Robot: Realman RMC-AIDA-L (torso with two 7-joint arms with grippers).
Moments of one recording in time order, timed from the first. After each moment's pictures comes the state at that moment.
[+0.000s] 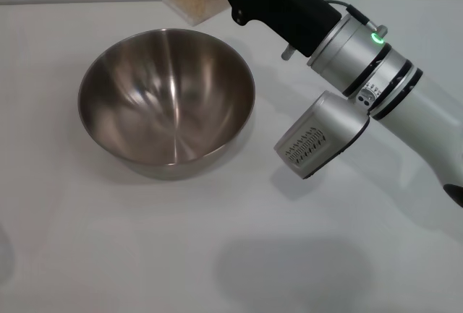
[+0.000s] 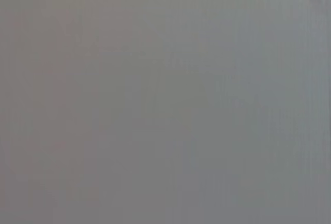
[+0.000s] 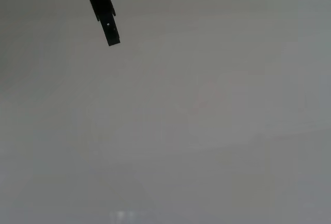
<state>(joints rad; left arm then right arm) -0.28 -2.06 -1.52 -0.66 2.43 1.00 0.15 0.85 2.07 0.07 0.28 -1.88 -1.35 -1.17</state>
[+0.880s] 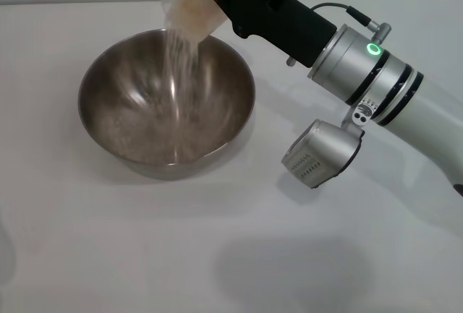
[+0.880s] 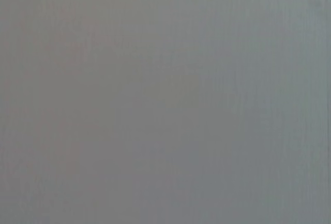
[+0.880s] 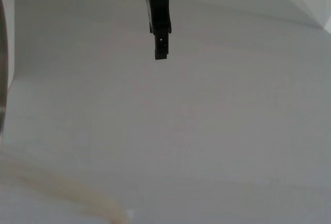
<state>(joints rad) -0.28 -2.07 -1.52 -0.66 2.43 1.00 0.12 0.85 2.07 0.07 0.25 -1.98 -1.34 -1.34</state>
